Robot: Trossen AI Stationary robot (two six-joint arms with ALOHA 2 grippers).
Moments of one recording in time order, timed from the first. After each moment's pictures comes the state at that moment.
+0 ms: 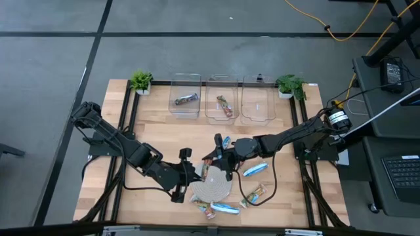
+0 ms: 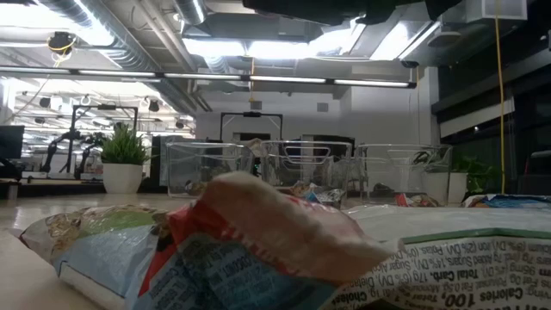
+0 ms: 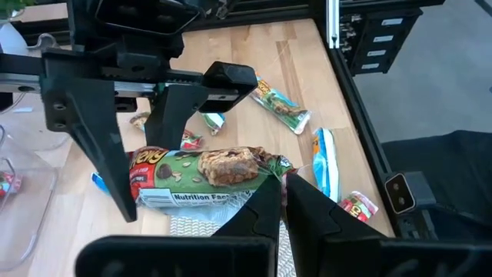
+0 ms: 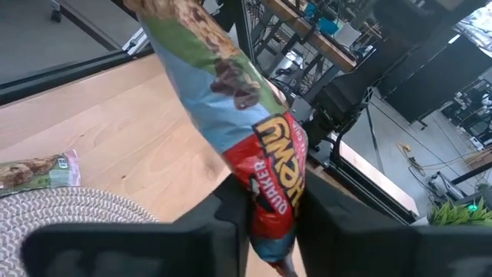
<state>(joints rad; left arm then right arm) -0.57 1.53 1.37 -0.53 -0.40 -0.30 0.28 1.67 0.99 0.42 0.09 -0.56</state>
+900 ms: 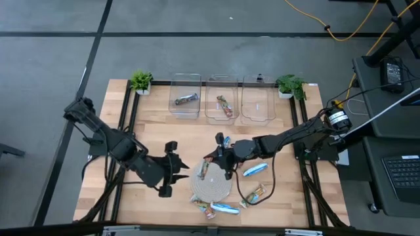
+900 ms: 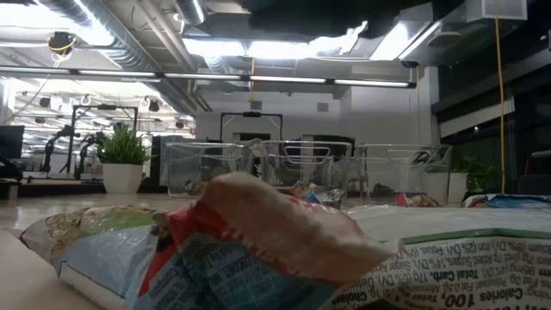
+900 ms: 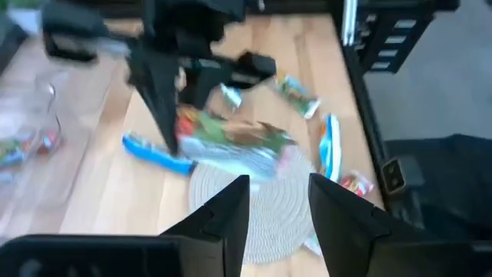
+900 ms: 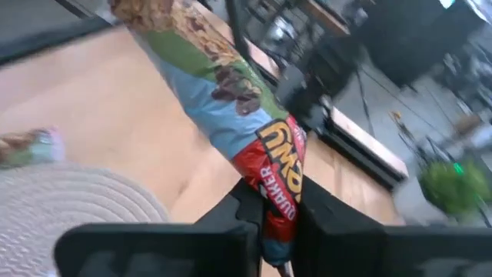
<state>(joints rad) -0.62 1.40 1.36 -0.72 -0.47 -0.45 0.28 1.67 0.99 0.35 0.21 -0.52</state>
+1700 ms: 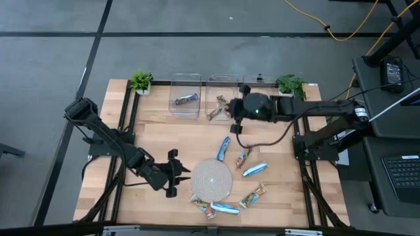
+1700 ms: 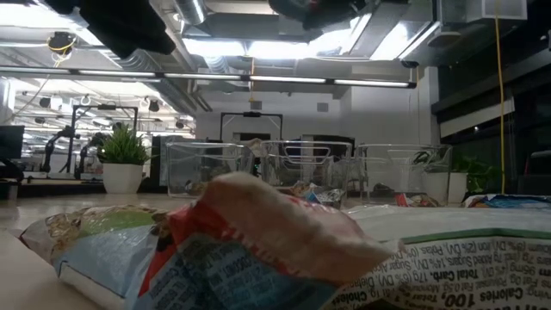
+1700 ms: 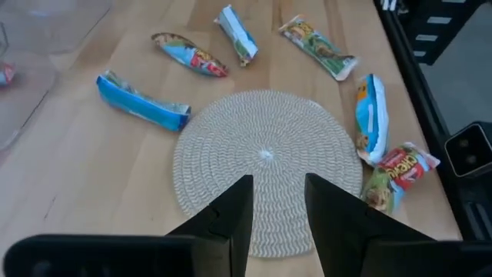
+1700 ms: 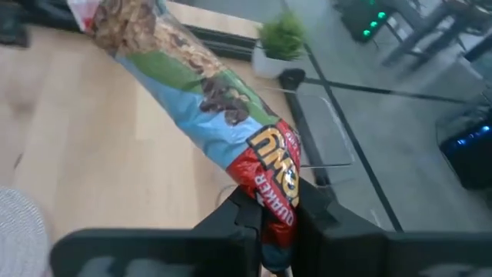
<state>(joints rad) -0.64 1.41 0.82 -0.12 -0.54 -0.50 -0.02 1.42 1.34 -0.47 0.37 -0.19</state>
